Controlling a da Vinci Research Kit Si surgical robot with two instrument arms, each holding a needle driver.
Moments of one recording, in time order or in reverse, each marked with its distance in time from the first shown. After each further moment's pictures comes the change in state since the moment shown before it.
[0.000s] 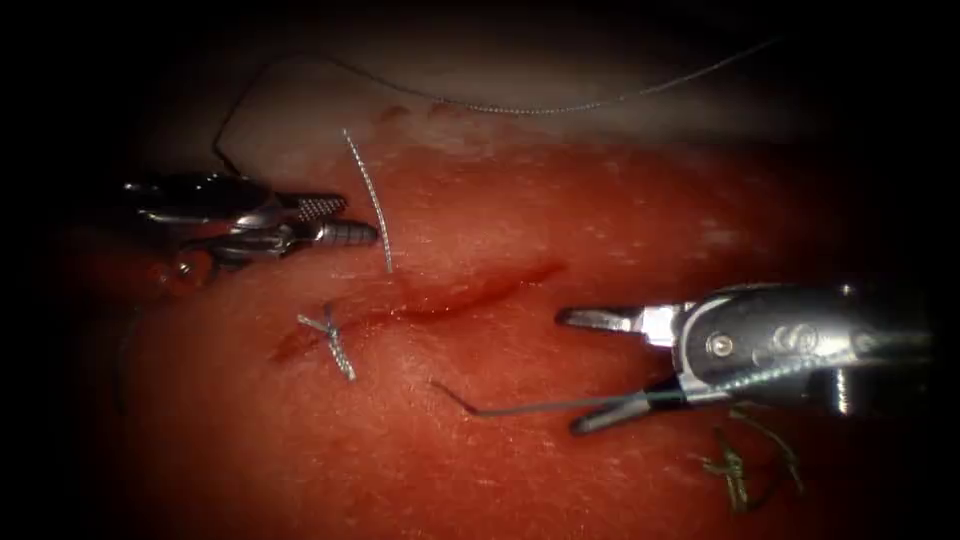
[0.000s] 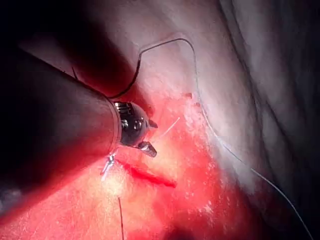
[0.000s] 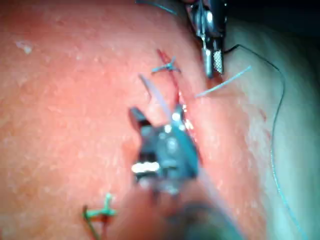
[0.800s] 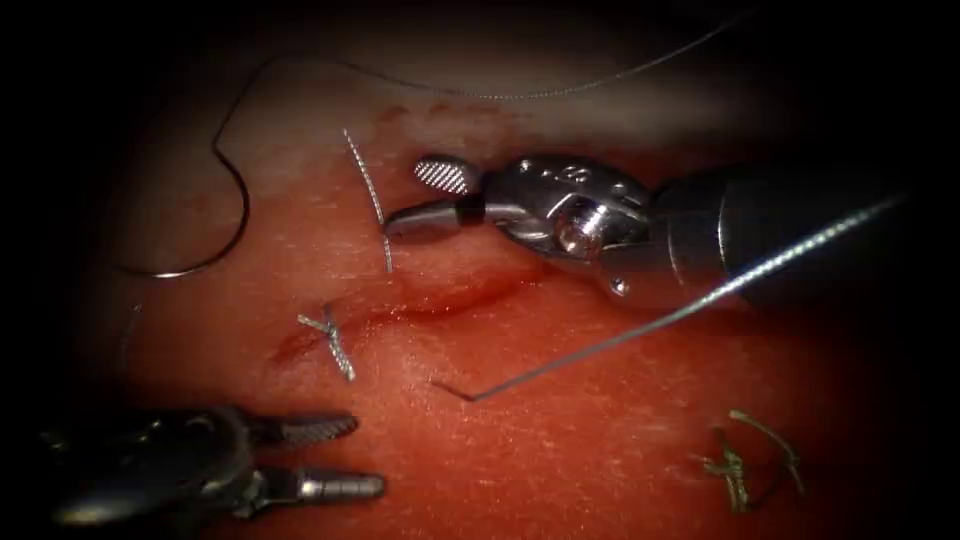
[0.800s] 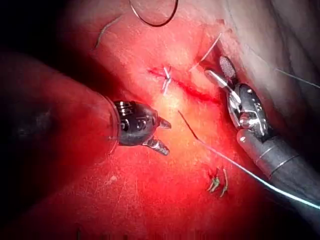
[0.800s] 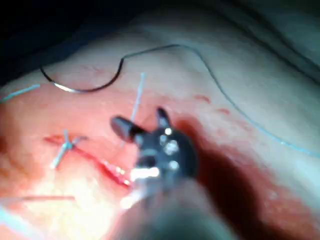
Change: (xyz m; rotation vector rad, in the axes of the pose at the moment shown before) right arm -0.008 0.010 0.015 -0.124 0.062 0.893; left arm -0.009 0.017 -0.007 -0.130 -0.026 0.245
